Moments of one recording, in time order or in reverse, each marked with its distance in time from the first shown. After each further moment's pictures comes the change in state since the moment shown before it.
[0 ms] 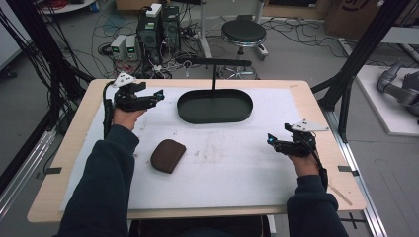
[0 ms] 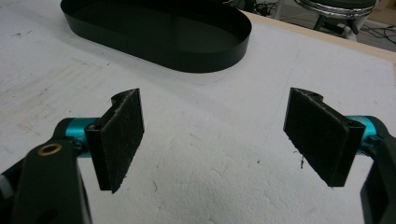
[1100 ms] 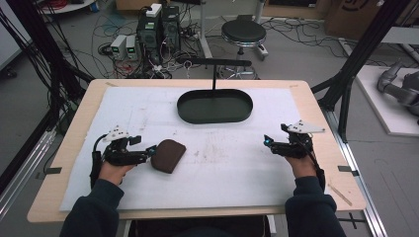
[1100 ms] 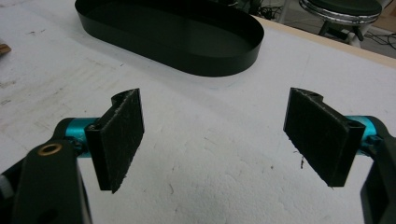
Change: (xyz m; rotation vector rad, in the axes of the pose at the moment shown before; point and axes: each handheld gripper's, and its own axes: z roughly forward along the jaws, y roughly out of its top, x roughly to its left) left arm -0.036 -0.117 -0.075 0.220 -0.110 -0.097; right arm 0.013 0.003 0.000 -0.006 0.013 -0.028
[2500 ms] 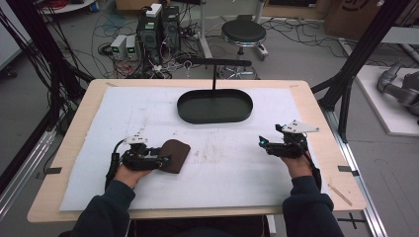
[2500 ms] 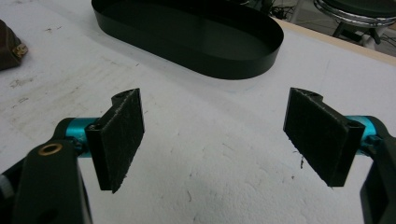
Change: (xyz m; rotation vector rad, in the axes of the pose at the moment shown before) left arm -0.019 -0.009 0.041 0.133 -0.164 -0.012; right arm 0.010 0.004 0.007 0.013 0.037 -0.020
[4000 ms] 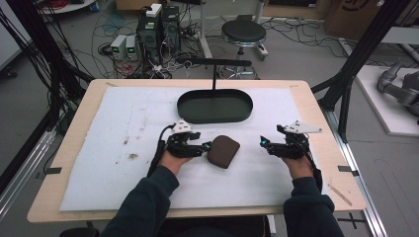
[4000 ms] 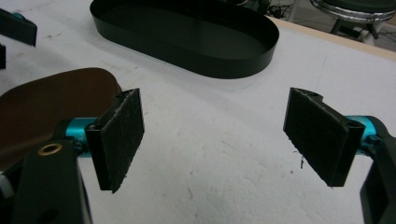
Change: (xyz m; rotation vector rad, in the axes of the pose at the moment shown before) left arm -0.057 0.058 0.073 -0.099 0.004 0.152; right arm 0.000 -0.001 -0.004 -0.008 0.001 0.037
